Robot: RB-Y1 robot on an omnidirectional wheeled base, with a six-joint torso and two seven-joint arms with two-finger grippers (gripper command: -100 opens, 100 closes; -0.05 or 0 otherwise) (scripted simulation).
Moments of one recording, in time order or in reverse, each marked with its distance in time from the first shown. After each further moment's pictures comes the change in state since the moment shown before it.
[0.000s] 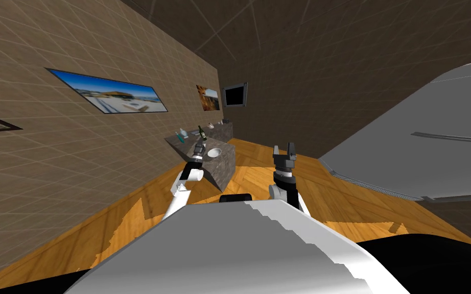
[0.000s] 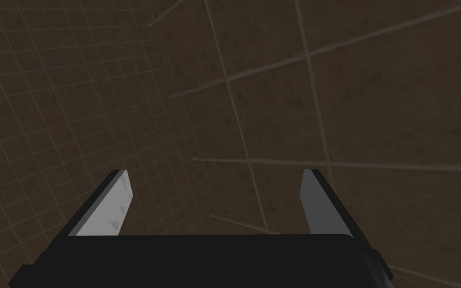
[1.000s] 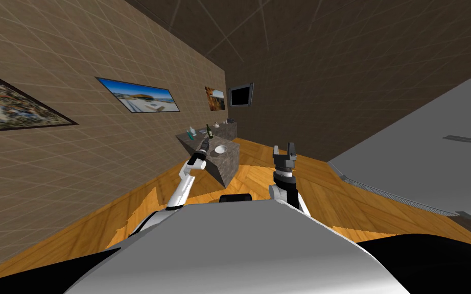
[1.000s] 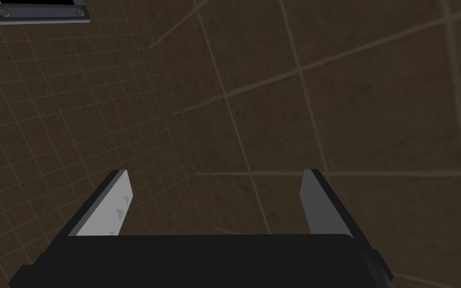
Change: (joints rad) left arm -0.262 0.067 0.001 0.276 0.047 0.247 -0.034; right arm 0.000 0.000 0.000 0.000 0.000 0.000 0.000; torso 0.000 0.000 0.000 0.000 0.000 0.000
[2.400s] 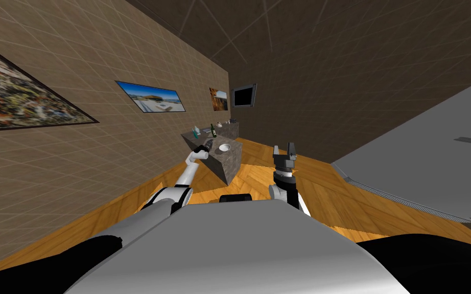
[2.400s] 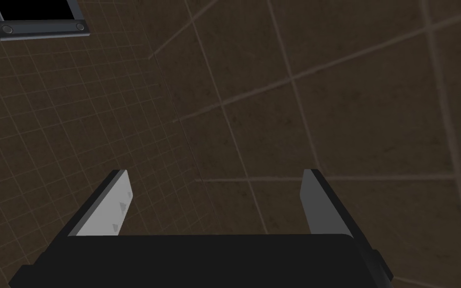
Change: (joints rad) left arm -0.302 0.052 -0.016 0.372 0.084 0.284 -0.003; right arm 0.000 0.000 0.000 0.000 0.000 0.000 0.000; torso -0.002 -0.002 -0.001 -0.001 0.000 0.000
